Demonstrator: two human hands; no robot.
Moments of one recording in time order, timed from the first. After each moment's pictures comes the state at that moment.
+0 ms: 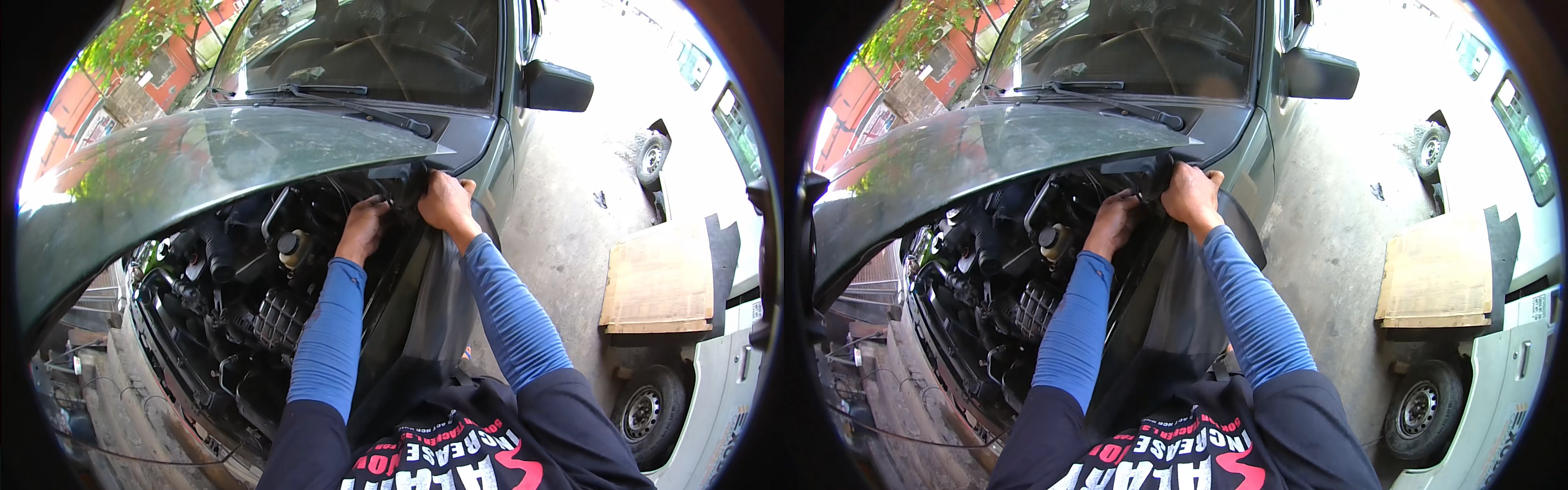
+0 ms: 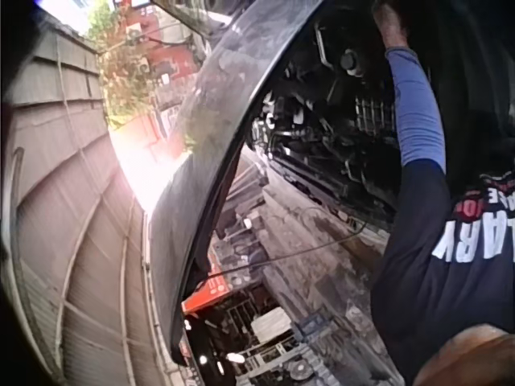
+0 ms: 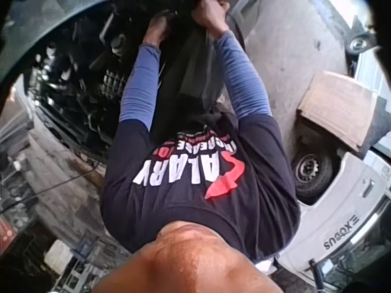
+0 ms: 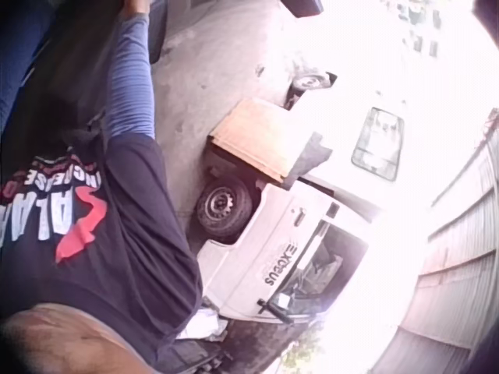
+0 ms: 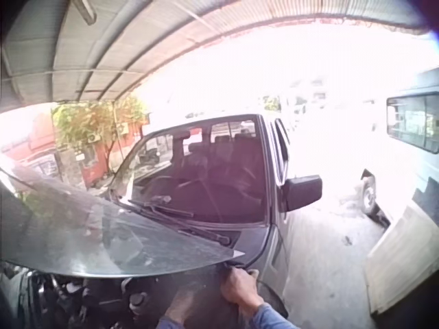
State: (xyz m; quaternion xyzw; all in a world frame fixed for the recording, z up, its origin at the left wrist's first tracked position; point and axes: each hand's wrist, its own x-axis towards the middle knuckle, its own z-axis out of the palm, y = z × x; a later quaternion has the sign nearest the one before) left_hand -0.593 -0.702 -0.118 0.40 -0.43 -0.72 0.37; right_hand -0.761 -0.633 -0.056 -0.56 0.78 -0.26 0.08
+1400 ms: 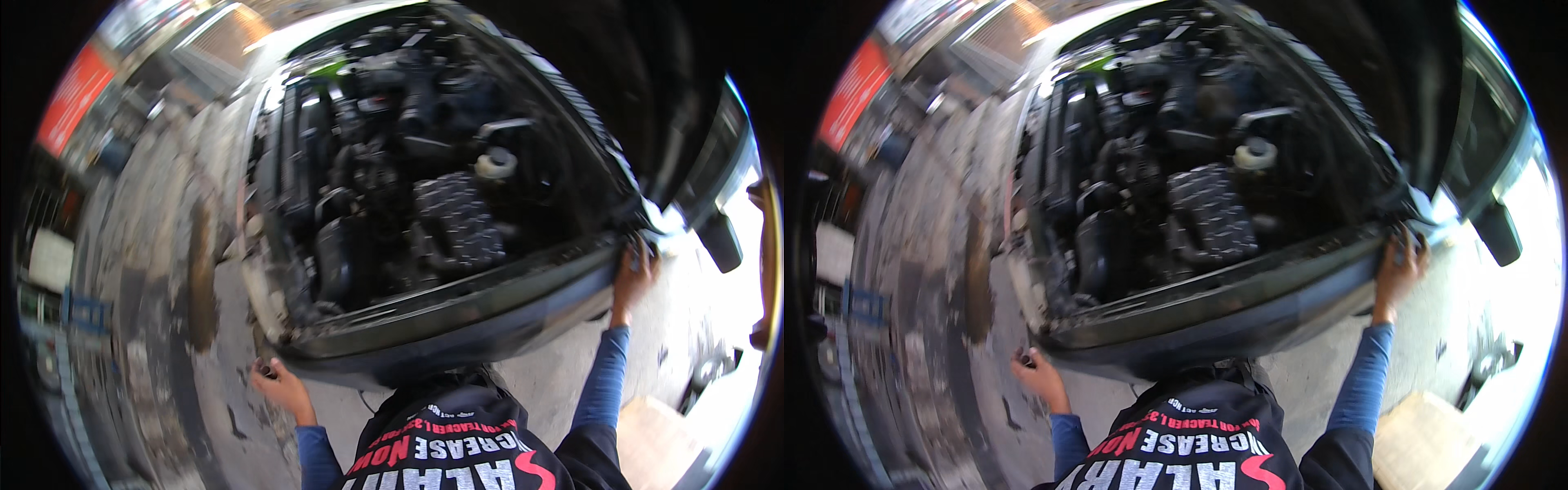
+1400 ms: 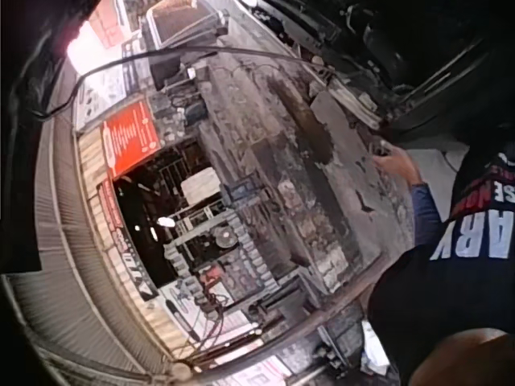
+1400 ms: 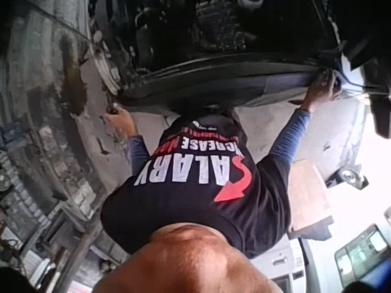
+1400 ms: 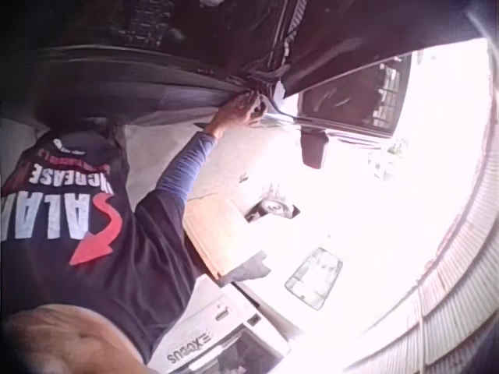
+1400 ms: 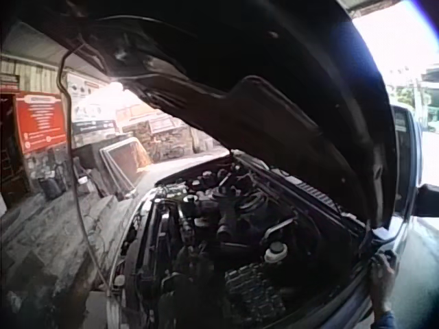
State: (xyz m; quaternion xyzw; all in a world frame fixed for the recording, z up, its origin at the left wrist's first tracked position) left_hand -0.240 -0.141 -0.182 0.92 -0.14 0.19 0.31; right_hand -0.797 -0.564 -0.123 -0.64 0.61 -0.43 -0.19
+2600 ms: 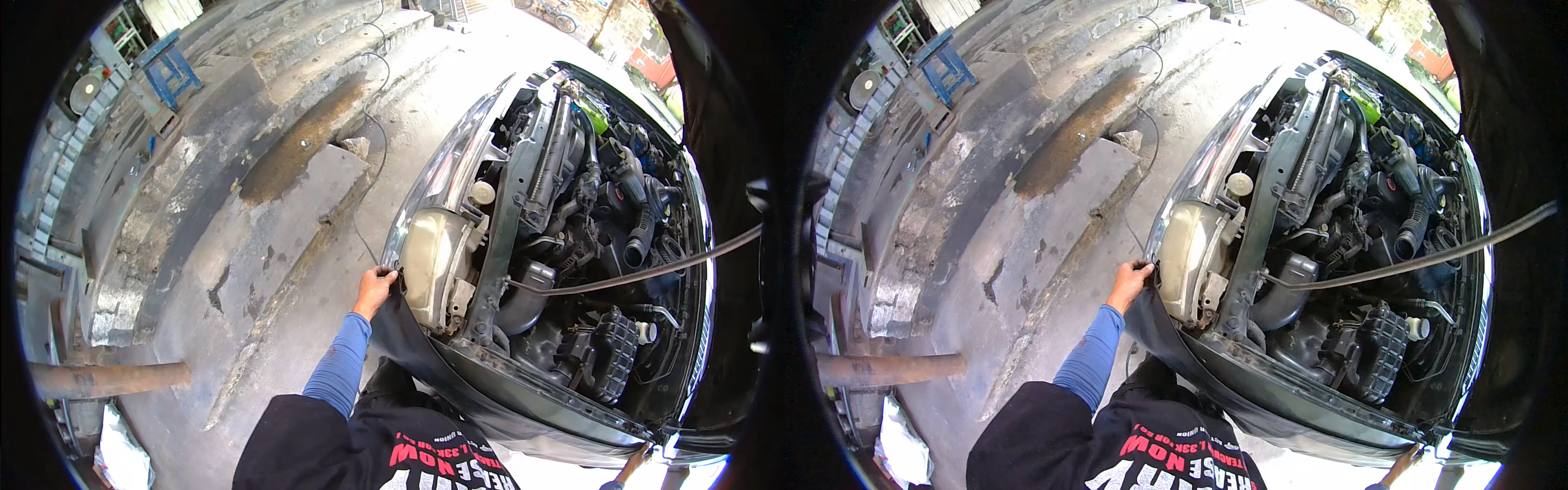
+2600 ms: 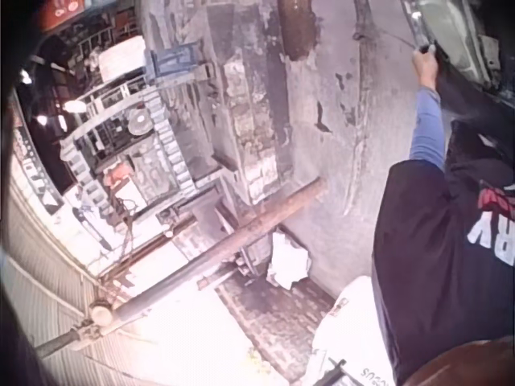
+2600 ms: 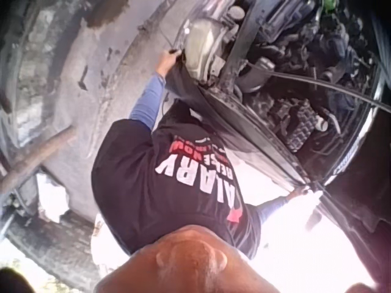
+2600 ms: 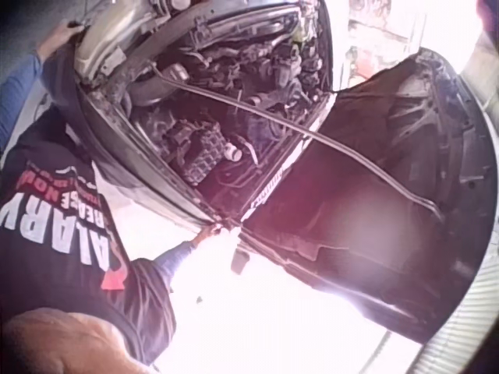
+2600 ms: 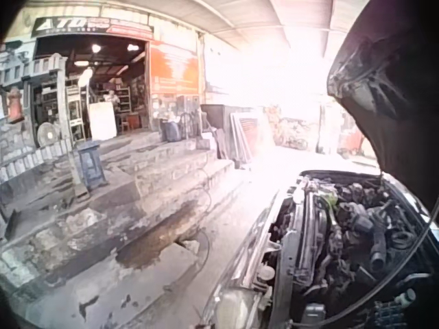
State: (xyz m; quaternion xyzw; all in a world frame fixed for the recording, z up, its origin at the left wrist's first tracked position) left_hand -0.010 -0.121 -0.304 0.77 0.03 -0.27 0.58; right_hand -0.836 -0.603 -0.144 -0.61 0.76 -0.19 -0.08
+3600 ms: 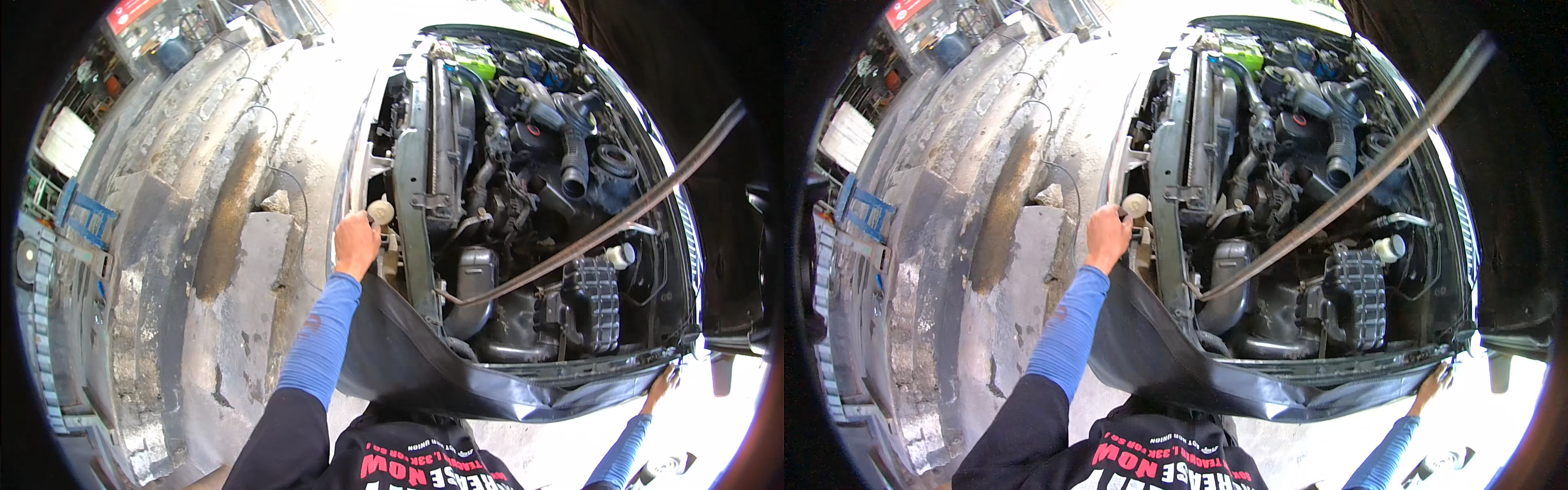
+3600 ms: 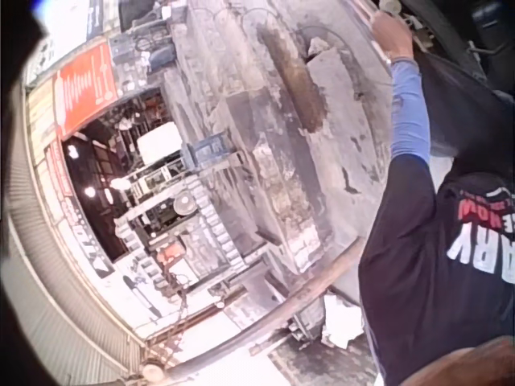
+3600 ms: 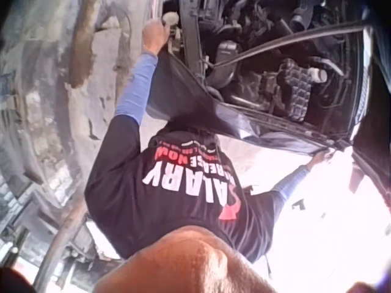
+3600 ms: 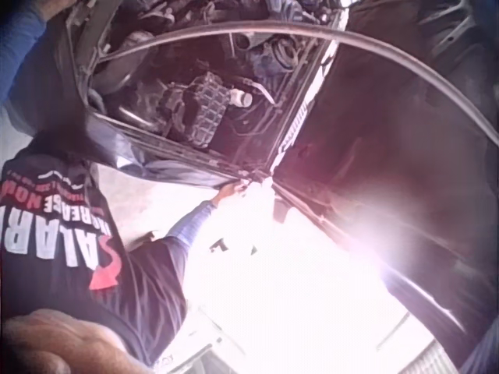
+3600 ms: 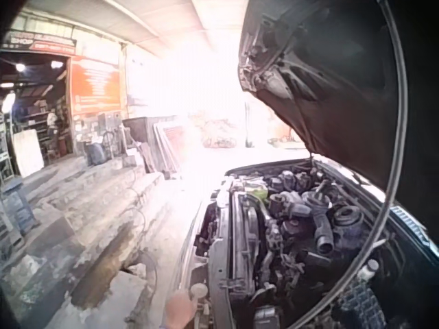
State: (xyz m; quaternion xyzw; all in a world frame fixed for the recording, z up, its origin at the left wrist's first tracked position) left_hand 0.076 -0.333 -0.164 0.89 -0.40 0.05 0.24; right_hand -0.801 -0.561 -0.162 -0.60 0.75 -0.26 -0.15
